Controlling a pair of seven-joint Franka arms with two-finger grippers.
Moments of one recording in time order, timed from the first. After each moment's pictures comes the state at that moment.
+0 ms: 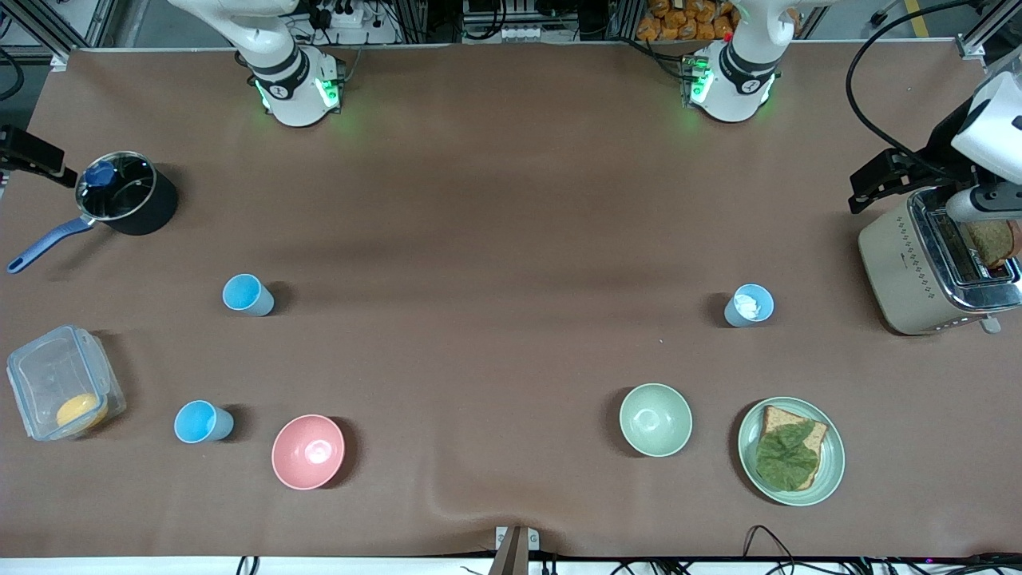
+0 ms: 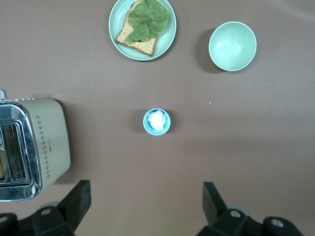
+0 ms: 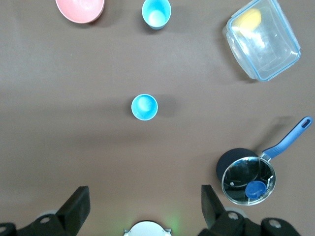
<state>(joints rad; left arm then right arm) 0.03 0.01 -0.15 -1.52 0.00 1.55 -0.15 -0.08 0.03 -0.03 -1.42 0.00 1.34 -0.09</state>
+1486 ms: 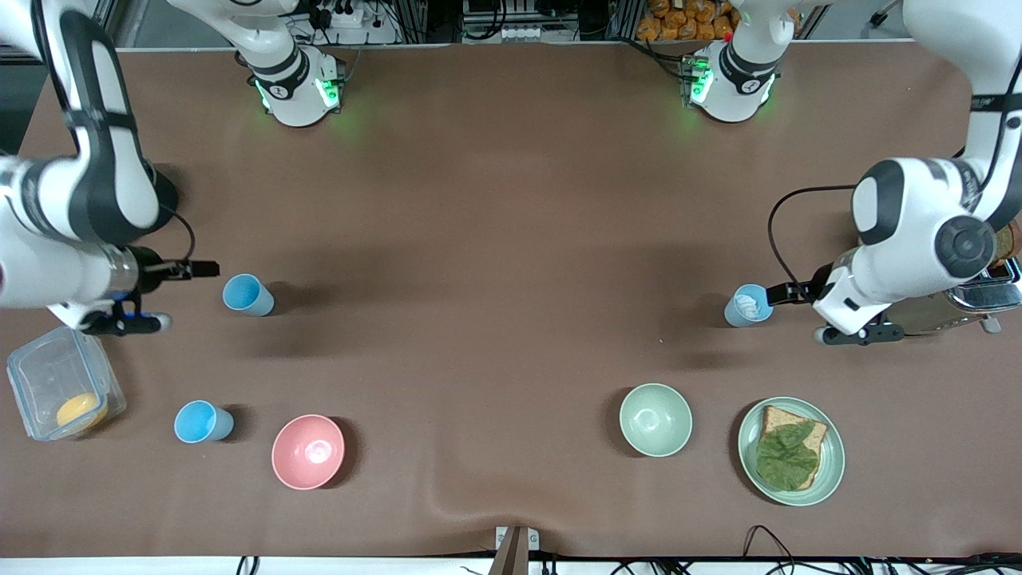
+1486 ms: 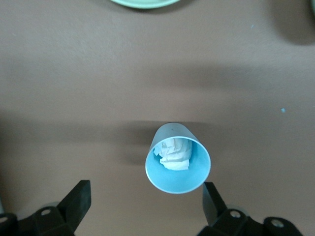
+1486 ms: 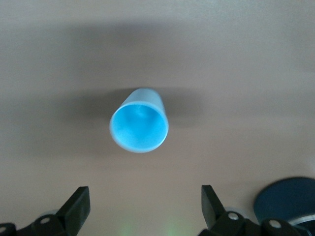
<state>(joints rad) 0.08 0.32 -0.14 -1.93 0.00 2.10 -0.09 -0.08 0.36 -0.02 -1.76 0.01 1.74 -0.10</state>
